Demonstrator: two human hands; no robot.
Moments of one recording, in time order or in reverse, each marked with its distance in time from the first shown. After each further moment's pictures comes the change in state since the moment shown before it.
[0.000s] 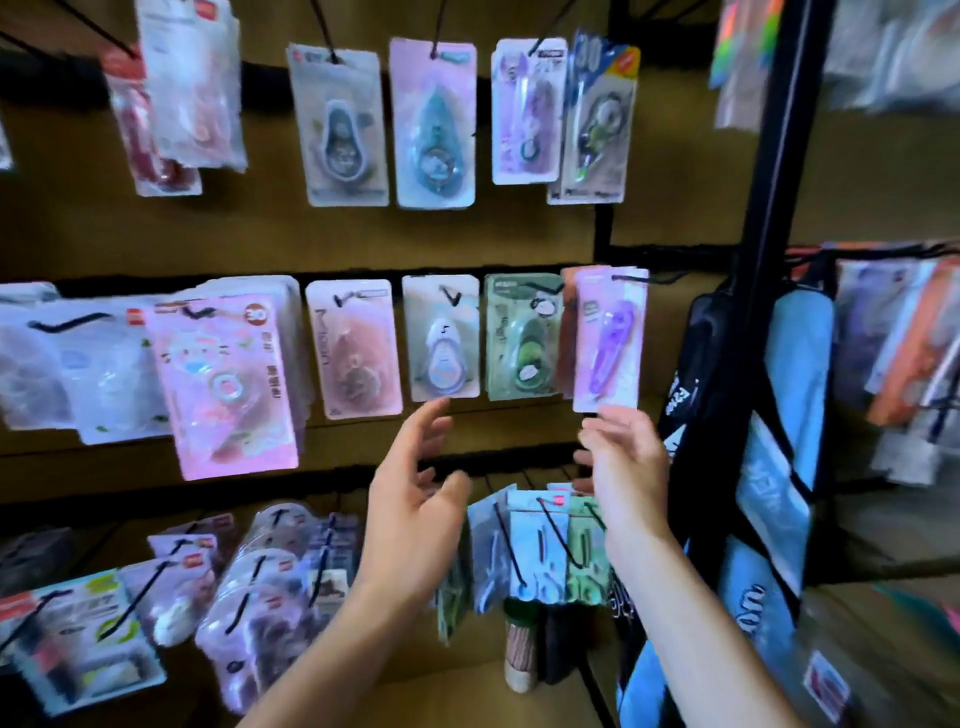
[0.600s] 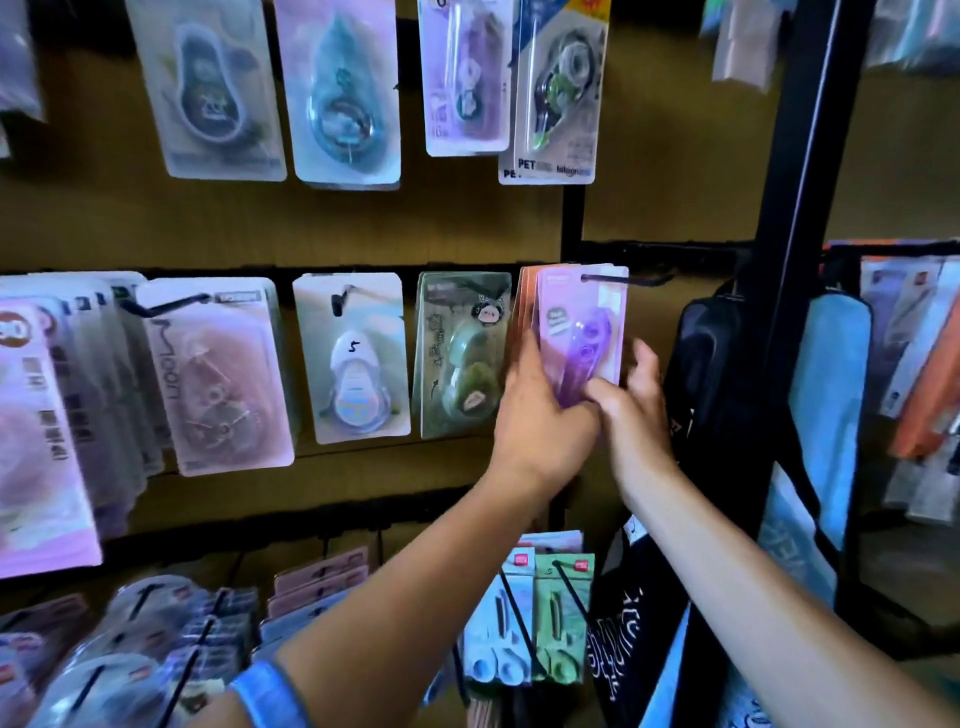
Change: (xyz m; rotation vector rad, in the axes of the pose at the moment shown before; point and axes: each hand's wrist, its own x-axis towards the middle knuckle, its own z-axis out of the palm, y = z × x) left_hand 0.132 -0.016 0.178 -0.014 -0.238 0.014; right_hand 0.148 0.006 -0.005 -0.064 -0.082 -0.183
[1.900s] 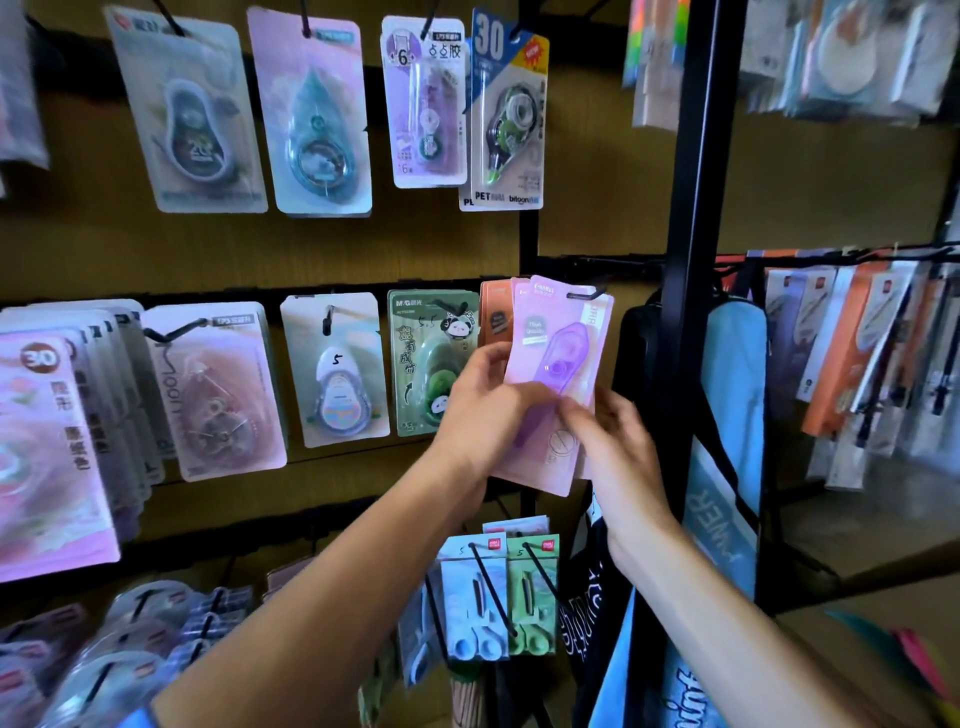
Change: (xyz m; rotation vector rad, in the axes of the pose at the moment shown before) left_hand -0.031 0.047 -0.032 -0.473 -0.114 -0.220; right_hand -0.078 -0.034 -0.031 0.127 -0.014 0.096
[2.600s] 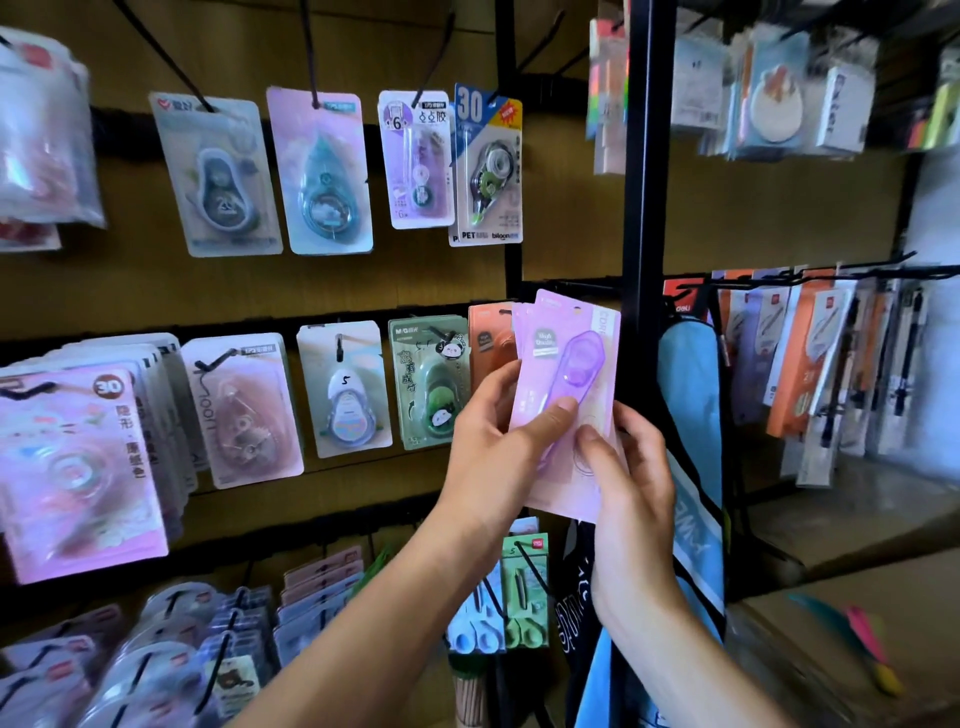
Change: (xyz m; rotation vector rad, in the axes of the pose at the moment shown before) left_hand -0.074 0.031 0.025 -0.107 -0.057 0.113; right_hand -0.076 -0.045 -0.004 0.346 0.077 -0.146
